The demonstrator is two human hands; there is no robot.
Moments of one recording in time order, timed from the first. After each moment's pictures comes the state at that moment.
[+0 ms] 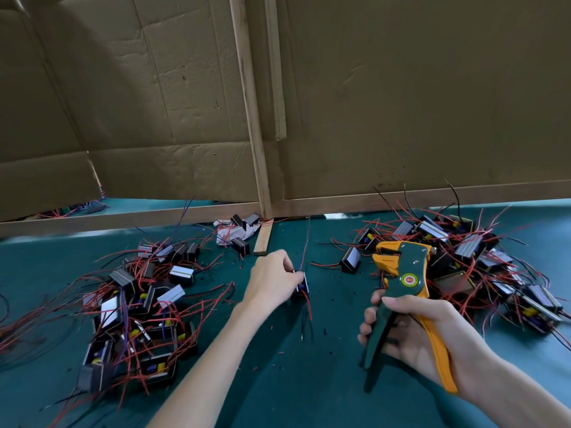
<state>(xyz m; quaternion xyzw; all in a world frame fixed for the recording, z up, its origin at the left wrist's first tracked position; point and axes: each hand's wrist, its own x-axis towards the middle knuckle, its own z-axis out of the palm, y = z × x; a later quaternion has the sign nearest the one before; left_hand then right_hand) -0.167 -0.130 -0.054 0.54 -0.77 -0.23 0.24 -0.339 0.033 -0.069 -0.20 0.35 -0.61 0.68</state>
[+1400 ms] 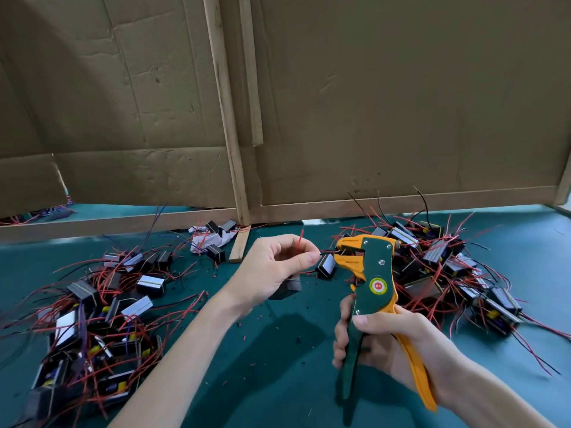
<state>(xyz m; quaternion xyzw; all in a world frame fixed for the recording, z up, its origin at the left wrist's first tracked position) -0.177 -0.093 -0.007 0.24 -0.73 -0.55 0.32 -0.339 0.043 -0.055 -0.37 0.33 -0.55 0.67</state>
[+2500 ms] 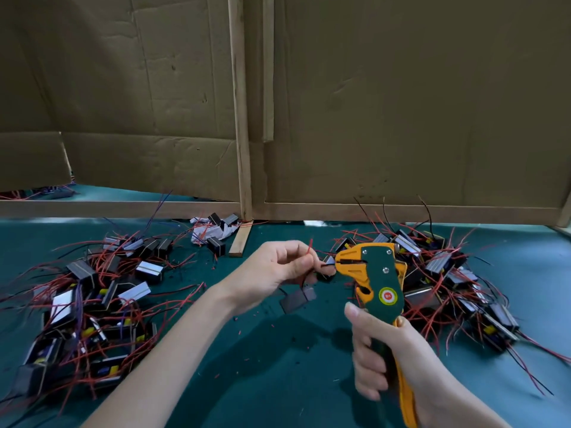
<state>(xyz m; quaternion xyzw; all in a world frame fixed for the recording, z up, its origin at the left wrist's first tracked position) -0.172 -0.093 -0.012 0.16 -0.72 -0.62 0.26 -0.320 0.053 -0.048 -0.33 0.46 -0.58 0.59</state>
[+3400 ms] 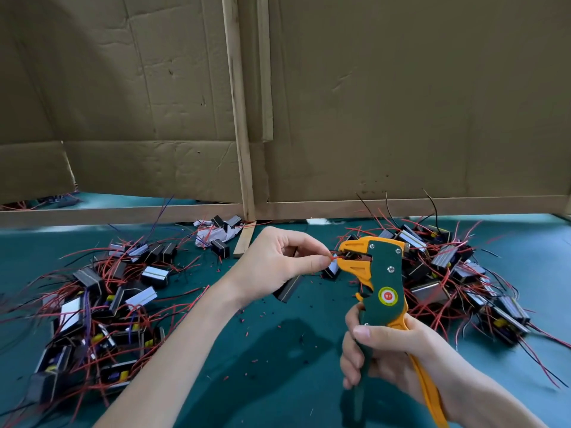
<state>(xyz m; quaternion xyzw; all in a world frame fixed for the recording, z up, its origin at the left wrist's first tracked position) -0.169 -0.085 0.009 0.19 -0.78 -0.50 0.31 -0.333 0.048 -0.047 -0.43 0.33 -0.52 0.66</state>
